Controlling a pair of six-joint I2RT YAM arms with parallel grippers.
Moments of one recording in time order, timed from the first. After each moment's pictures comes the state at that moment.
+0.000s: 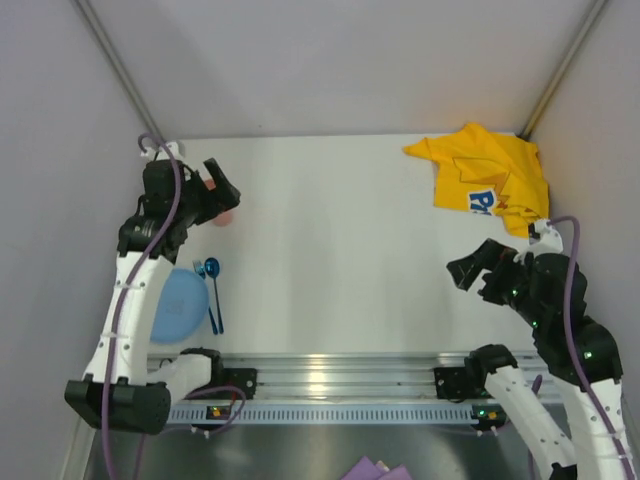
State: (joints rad) left arm -0.09 1.13 1.27 -0.72 -0.03 -0.47; right arm 0.23 0.45 0.97 -1.00 -0.04 0.57
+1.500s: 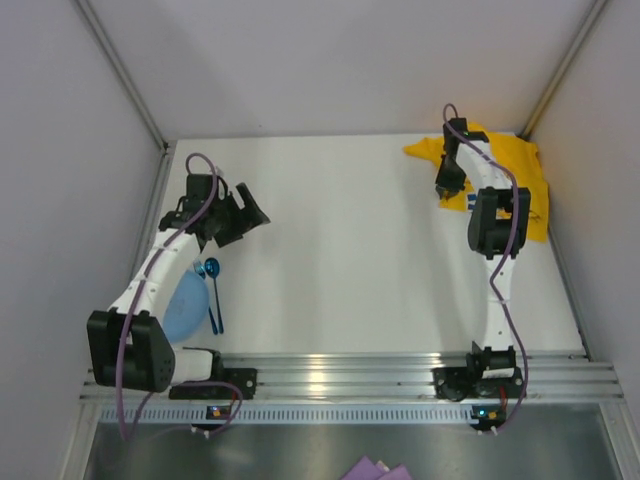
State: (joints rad) left arm -0.11 1.29 1.05 -0.55 0.19 -0.59; right arm 0.05 2.46 2.20 -1.00 0.15 0.36
